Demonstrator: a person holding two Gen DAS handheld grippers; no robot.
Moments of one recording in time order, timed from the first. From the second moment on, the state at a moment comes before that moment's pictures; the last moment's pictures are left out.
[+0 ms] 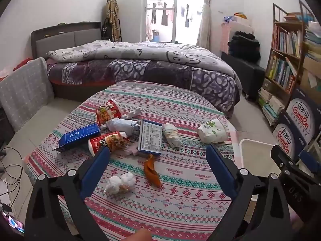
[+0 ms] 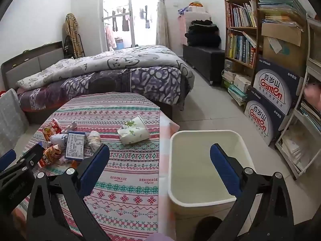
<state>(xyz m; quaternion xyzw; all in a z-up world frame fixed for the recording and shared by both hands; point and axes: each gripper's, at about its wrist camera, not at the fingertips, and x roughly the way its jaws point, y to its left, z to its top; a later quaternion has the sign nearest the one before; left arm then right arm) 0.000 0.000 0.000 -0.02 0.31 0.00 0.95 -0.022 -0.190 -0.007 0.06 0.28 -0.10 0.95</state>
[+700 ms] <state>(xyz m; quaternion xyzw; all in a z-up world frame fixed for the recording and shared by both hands) 0.002 -0.007 -0.005 -0.01 0.31 0.00 0.95 -0.022 -0.195 -0.014 0.07 0.29 -0.11 0.95</state>
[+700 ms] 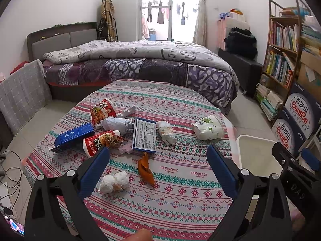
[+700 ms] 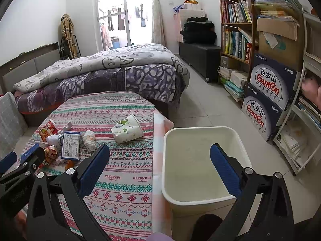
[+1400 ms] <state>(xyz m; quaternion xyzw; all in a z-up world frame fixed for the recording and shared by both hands) 0.003 -0.001 -0.010 -0.01 0.32 0.01 0.95 -0.021 -0.191 -0.018 0.07 0.29 -0.11 0.95</state>
